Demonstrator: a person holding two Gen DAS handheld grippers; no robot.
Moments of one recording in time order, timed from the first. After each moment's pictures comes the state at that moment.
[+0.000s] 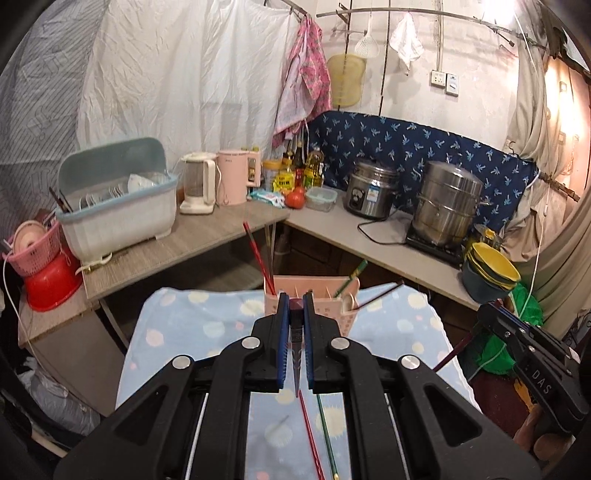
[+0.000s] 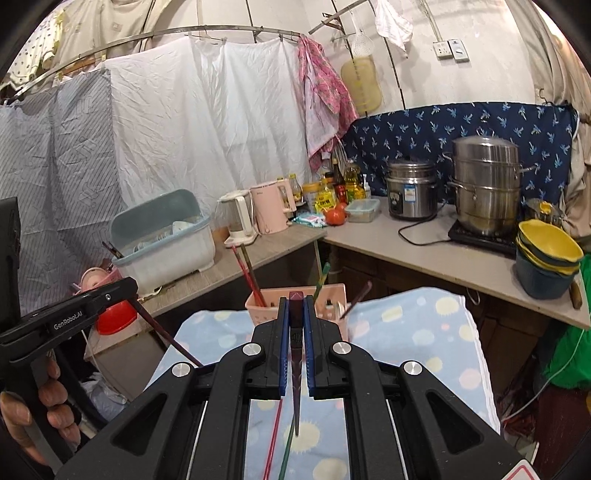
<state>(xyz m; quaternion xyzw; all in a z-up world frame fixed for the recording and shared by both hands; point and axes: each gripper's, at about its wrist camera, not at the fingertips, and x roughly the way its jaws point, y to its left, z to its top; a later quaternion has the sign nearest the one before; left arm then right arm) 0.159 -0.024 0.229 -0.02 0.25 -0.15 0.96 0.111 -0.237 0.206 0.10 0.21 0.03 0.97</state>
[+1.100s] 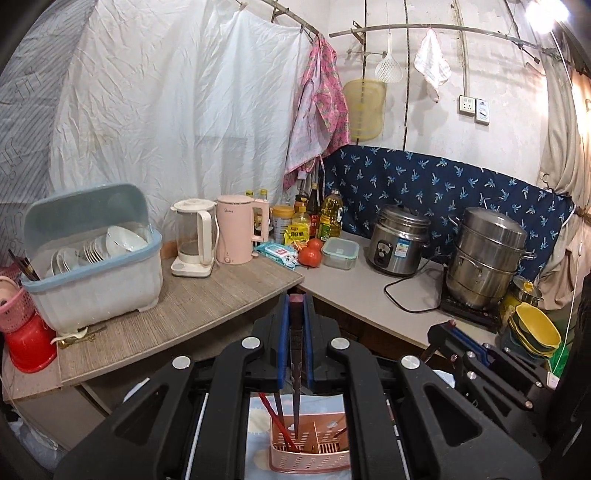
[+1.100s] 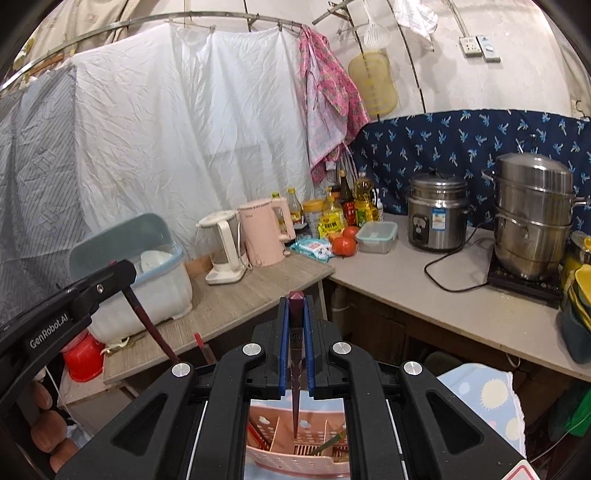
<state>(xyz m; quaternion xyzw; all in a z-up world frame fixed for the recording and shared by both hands) 0.355 -0.057 0.249 -0.03 0.19 -0.12 0.97 0.341 -0.225 0.215 0.09 0.21 0.02 0.97</state>
